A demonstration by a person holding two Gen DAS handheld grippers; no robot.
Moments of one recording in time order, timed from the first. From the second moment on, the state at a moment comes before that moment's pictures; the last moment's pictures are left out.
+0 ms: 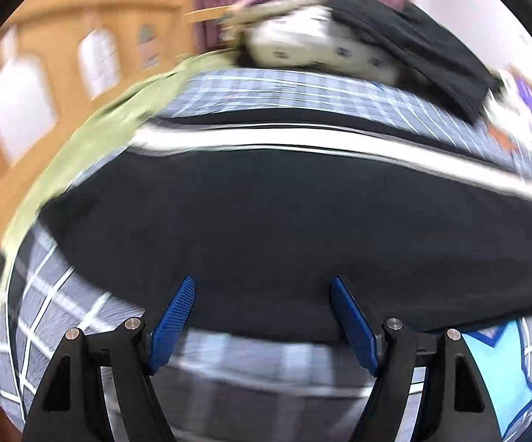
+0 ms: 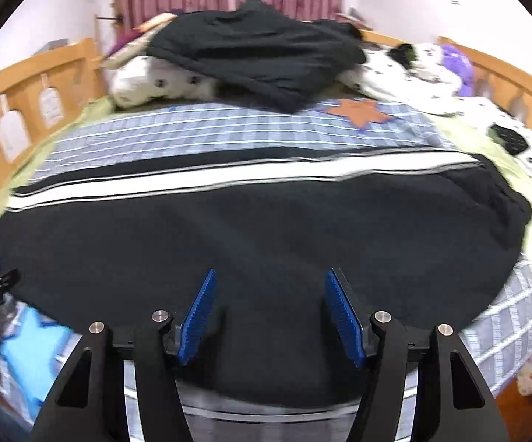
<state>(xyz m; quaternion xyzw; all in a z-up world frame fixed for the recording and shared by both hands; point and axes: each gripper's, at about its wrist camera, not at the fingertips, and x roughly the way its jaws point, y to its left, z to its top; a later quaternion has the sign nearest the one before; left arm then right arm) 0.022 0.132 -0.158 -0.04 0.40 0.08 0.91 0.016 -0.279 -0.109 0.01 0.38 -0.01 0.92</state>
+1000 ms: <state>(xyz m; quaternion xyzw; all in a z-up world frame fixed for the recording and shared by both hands) 0.026 0.319 -0.184 -0.40 0.34 0.14 0.84 0.029 -0.232 -0.146 -0.01 0.43 0.05 0.90</state>
